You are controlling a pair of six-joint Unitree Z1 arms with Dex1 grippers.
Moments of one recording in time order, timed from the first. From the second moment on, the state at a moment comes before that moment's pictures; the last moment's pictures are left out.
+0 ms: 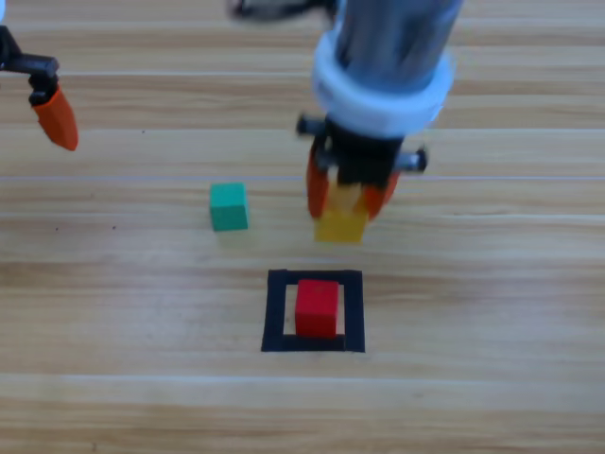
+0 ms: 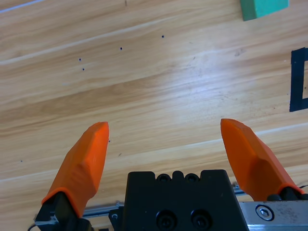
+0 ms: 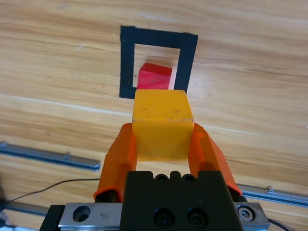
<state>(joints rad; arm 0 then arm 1) -0.32 1.76 -1.61 1.18 0.06 -0.18 0.96 2.35 -2.43 1.49 0.03 0.86</state>
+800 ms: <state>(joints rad) -0.31 1.76 -1.46 1.10 0.02 -0.17 0.99 2.48 -2.49 1.49 0.03 0.92</state>
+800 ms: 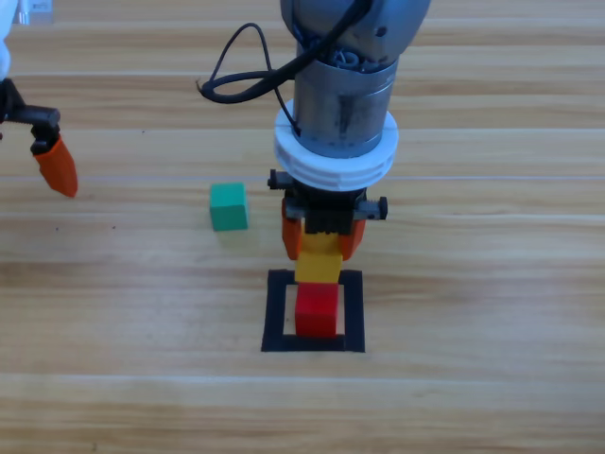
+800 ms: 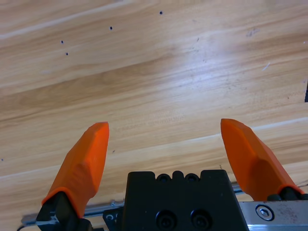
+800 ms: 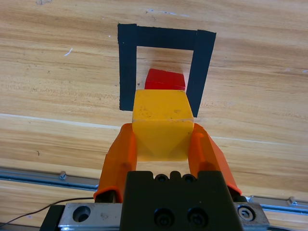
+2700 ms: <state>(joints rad) -0.31 1.76 -1.40 1.04 0.00 -0.17 1.00 2.54 -2.49 1.49 0.03 0.92</state>
